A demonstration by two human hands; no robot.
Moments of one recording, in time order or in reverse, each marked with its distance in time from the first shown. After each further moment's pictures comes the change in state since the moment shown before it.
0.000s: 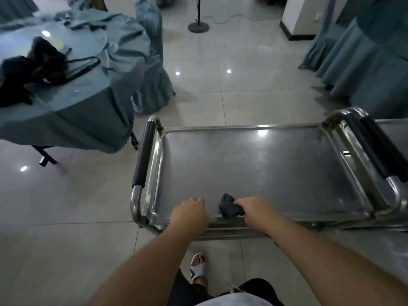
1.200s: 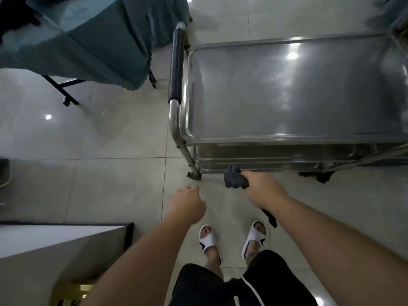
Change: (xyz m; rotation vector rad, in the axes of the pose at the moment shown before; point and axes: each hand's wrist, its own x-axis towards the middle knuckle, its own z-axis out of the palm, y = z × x) left_hand -0.129 -0.143 0.144 -0.014 -0.186 -0.202; right_hand -0.056 -0.113 0.173 0.187 -0.033 0.103
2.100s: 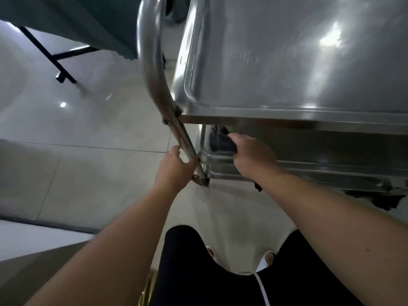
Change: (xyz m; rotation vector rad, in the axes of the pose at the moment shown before) left_hand 0.276 -0.079 0.096 -0.566 0.455 -0.147; right_hand 0.257 -0.015 0.132 0.100 0.245 -0.302
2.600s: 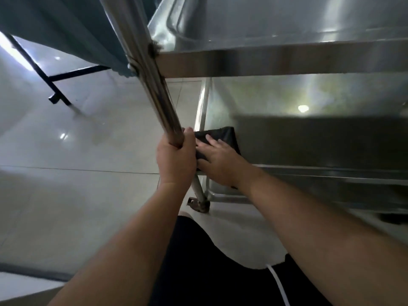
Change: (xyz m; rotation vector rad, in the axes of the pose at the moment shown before) left_hand 0.058 0.003 0.070 -0.730 0.488 0.266; right_hand 0.085 0.019 0.129 -0.055 -0.136 -0.385
